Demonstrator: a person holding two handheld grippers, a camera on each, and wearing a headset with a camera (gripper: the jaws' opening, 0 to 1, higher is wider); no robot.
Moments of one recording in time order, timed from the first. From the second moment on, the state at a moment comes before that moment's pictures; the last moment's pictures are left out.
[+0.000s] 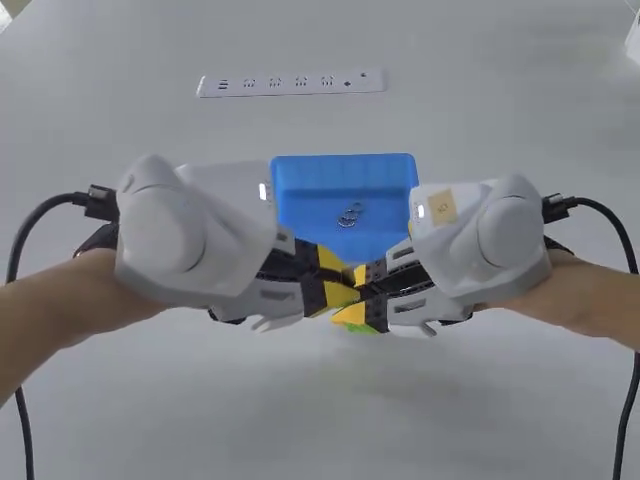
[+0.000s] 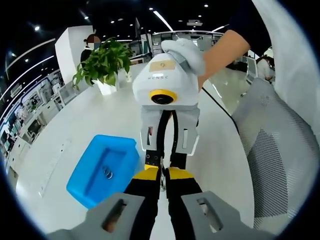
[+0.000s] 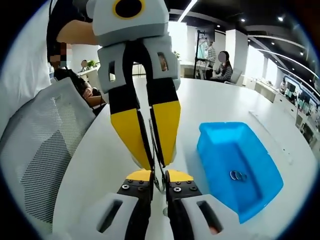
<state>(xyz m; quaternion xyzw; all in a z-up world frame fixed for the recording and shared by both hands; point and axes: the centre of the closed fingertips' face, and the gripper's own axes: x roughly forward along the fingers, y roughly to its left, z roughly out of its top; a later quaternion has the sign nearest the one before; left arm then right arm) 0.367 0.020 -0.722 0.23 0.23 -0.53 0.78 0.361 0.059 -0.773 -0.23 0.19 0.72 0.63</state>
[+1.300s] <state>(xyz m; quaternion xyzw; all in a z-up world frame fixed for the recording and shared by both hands) 0.359 0.043 -0.717 0.23 0.26 -0.49 0.80 0.364 0.058 -0.761 -0.22 0.20 0.69 0.66</state>
